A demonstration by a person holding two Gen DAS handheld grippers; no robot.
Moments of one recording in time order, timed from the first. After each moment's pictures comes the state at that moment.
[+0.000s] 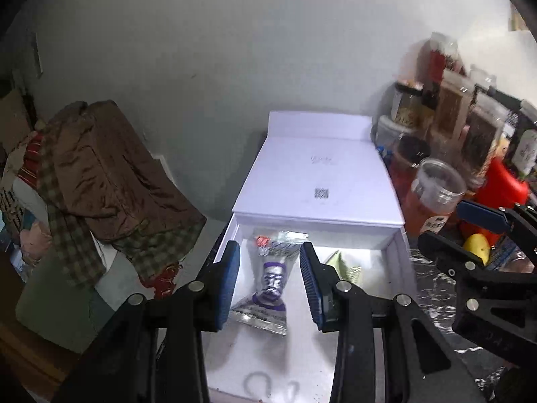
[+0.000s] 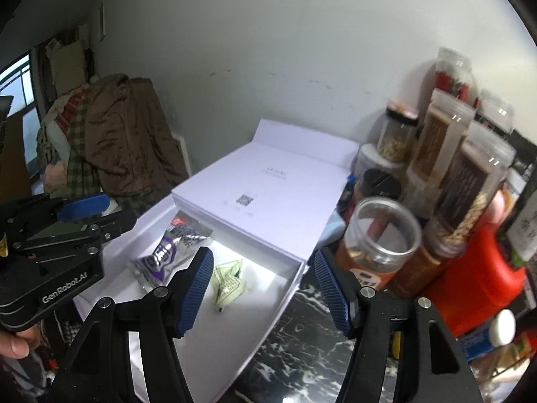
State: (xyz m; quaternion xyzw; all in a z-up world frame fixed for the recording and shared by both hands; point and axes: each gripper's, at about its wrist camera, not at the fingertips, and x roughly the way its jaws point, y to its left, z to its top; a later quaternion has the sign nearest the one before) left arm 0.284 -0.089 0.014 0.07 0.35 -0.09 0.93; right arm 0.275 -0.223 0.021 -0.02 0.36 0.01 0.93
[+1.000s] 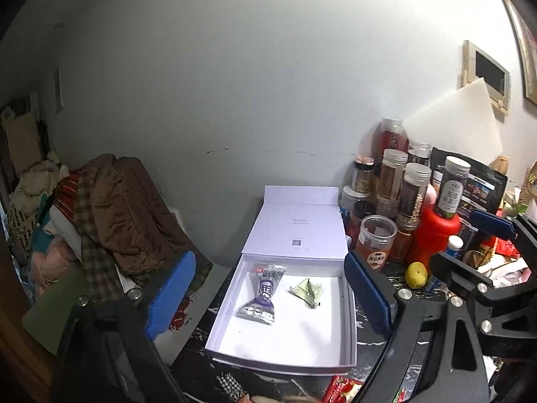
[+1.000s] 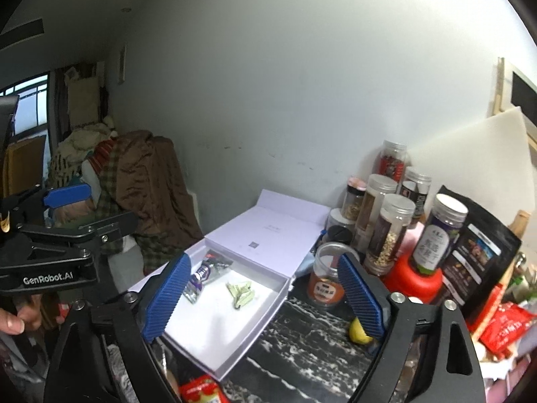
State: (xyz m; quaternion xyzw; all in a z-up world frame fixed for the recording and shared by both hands) left arm 0.148 -0.065 0.118 0.05 0.23 -0.11 0.97; right arm 0.130 -0.203 0.125 -0.04 0.23 0.01 0.97
